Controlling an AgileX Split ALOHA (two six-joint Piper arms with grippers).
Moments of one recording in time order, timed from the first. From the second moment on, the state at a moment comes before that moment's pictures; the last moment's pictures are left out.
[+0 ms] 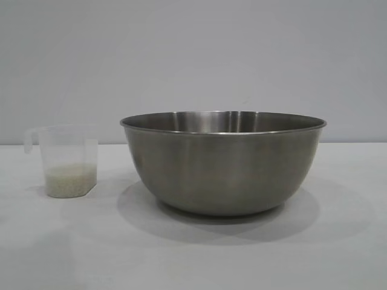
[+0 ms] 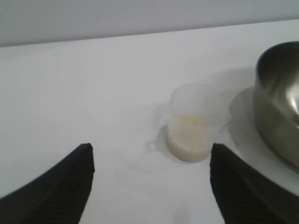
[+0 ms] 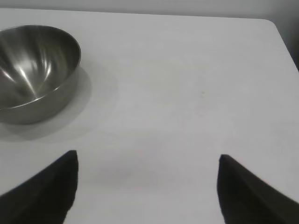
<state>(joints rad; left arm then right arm) -0.21 1.26 -0.03 0.15 -0.84 -0.15 0.12 -0.02 -0.49 0.02 1.15 -0.02</state>
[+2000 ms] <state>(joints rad) -0.21 2.01 -0.40 0.09 -1.14 -0.08 0.12 -0.02 -0.49 0.02 1.15 -0.02</state>
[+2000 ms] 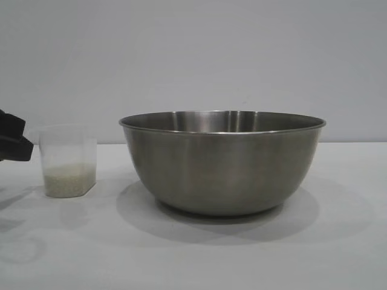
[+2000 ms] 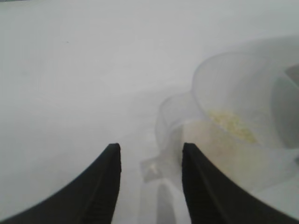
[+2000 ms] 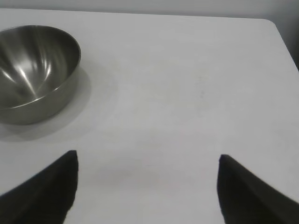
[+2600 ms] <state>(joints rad) -0.21 2.05 -0.51 0.12 -1.14 -0.02 0.12 -0.02 -0.49 0.02 1.15 -0.02</state>
